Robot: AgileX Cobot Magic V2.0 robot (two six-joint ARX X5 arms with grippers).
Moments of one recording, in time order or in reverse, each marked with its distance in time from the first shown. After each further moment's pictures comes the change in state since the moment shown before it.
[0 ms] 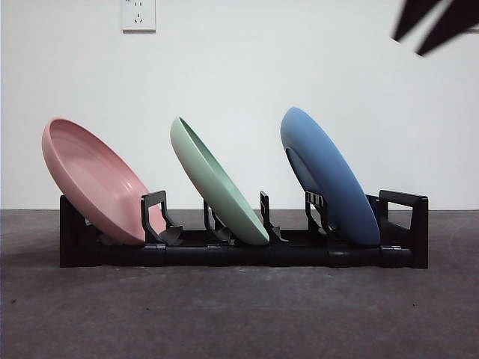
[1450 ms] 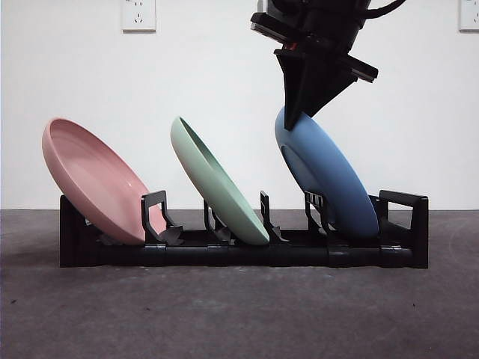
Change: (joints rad) left arm 0.000 0.000 0.000 -0.001 0.000 -0.013; right arm 0.157 0.584 0.389 -0.087 0.084 0.125
